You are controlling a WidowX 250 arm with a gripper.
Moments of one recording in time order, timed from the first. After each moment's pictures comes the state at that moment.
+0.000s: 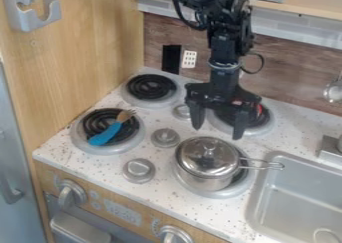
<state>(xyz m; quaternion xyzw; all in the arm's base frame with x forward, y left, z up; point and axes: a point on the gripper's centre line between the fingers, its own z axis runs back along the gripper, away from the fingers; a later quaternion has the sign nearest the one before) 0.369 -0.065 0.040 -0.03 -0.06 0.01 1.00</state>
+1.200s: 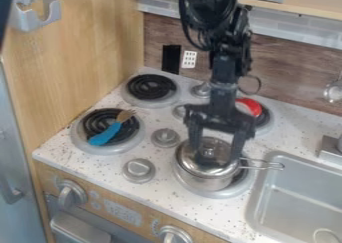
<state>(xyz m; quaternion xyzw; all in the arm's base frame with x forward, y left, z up) 0.359 -0.061 0.000 -0.02 0.03 0.04 1.00</state>
